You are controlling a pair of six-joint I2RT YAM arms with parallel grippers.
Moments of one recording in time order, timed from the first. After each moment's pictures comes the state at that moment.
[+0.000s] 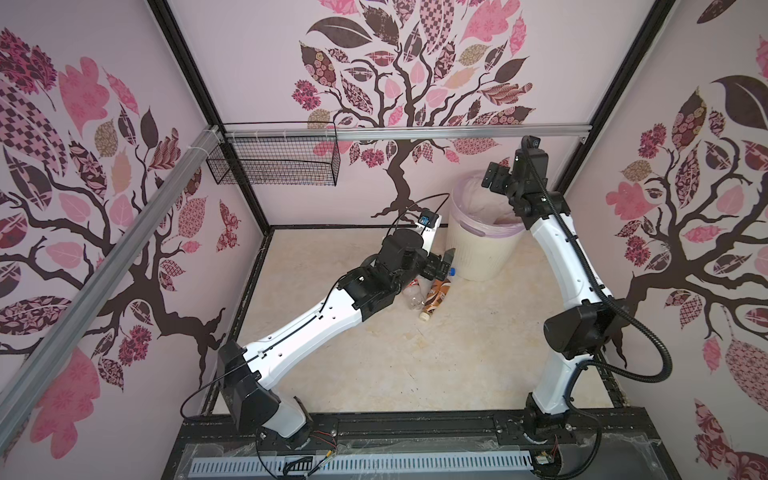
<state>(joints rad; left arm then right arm) -0.88 1.52 1.53 -0.29 -0.25 -0.10 0.15 1.85 2.16 -0.55 0.30 0.28</state>
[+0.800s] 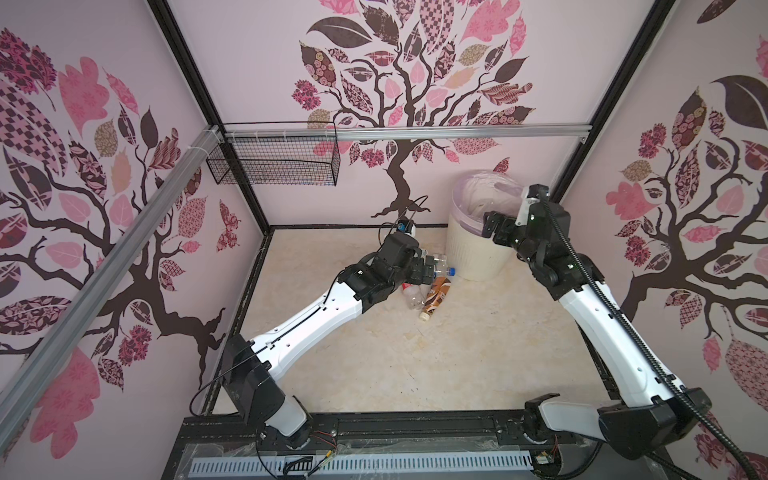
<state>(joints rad) -0.78 1.57 1.49 -0.55 -0.23 -0.47 0.32 1.25 1.35 -0.46 0.20 0.36</state>
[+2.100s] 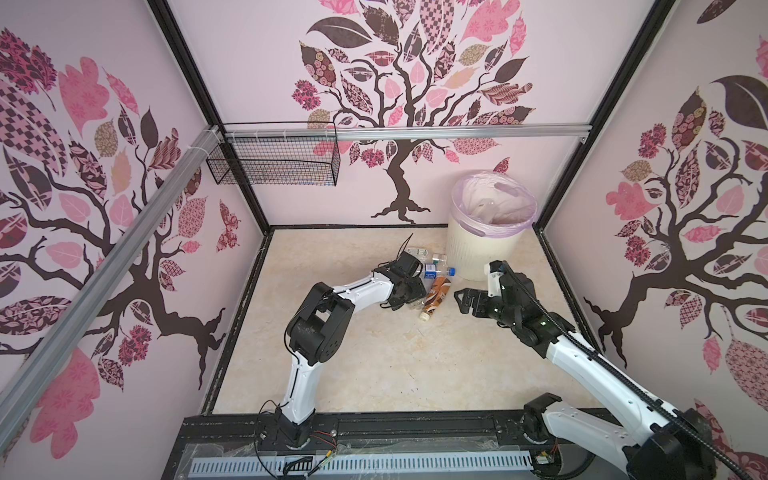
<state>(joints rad) -0.65 2.07 1.49 -0.46 0.08 -0.93 0.40 1.02 0.74 -0.31 -0.09 0.48</state>
